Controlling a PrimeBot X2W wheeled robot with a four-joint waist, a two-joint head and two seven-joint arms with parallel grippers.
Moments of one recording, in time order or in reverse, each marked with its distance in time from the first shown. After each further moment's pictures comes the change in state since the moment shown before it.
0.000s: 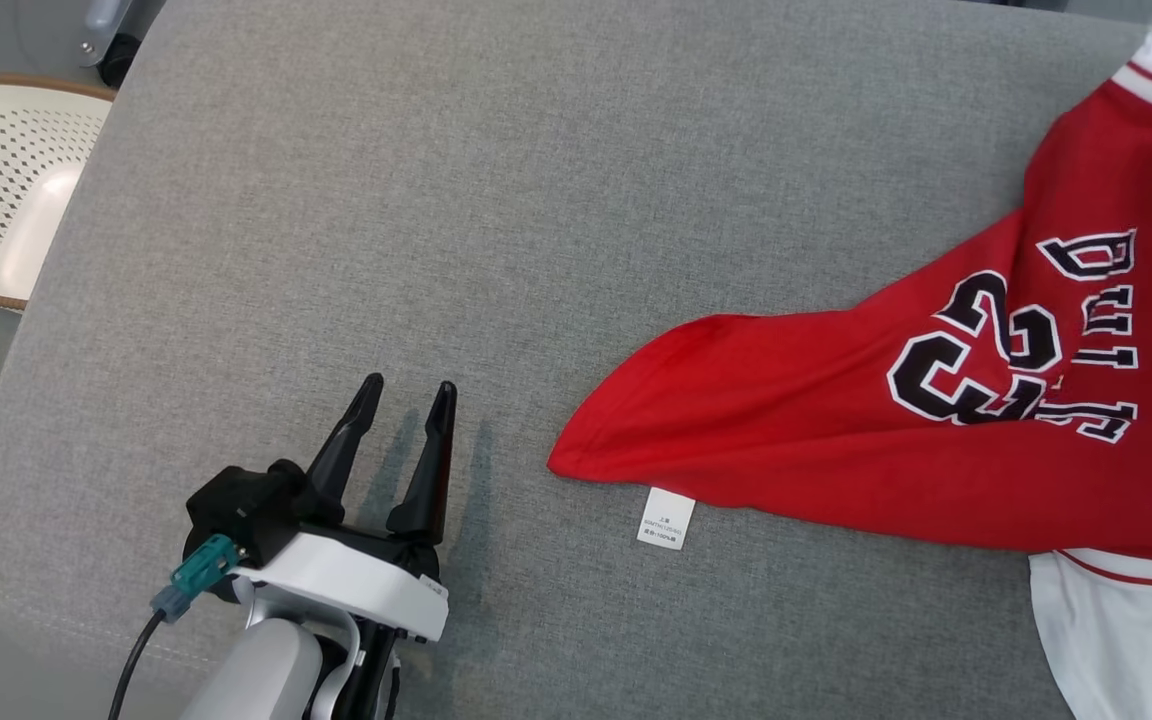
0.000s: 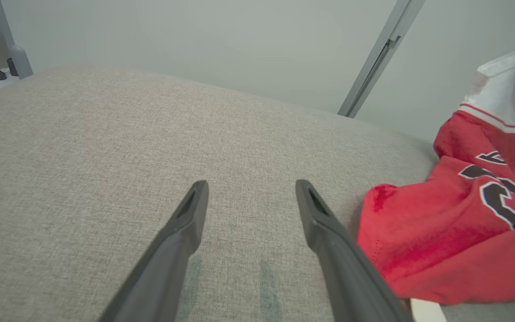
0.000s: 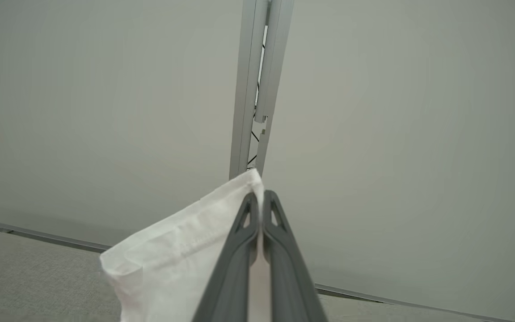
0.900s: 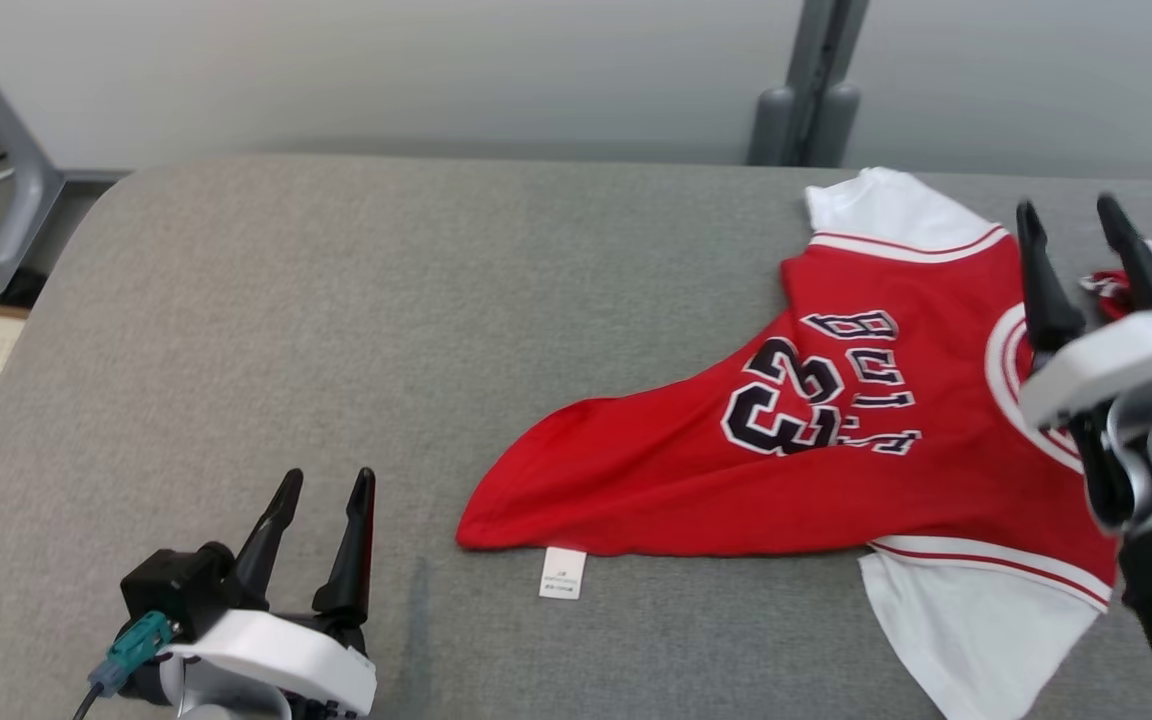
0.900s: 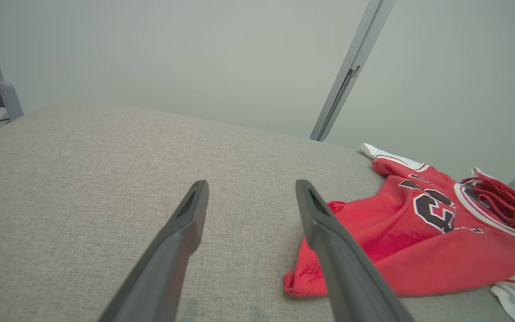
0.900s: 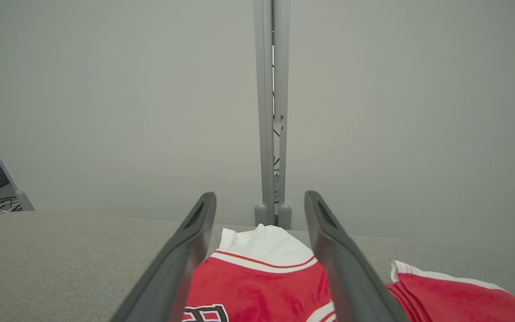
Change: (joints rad) left arm 0.131 0.074 0.050 -0.004 -0.038 0.045 0.025; right arm 0.433 0.095 0.277 -0.251 0.408 0.000 0.000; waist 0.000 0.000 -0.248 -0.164
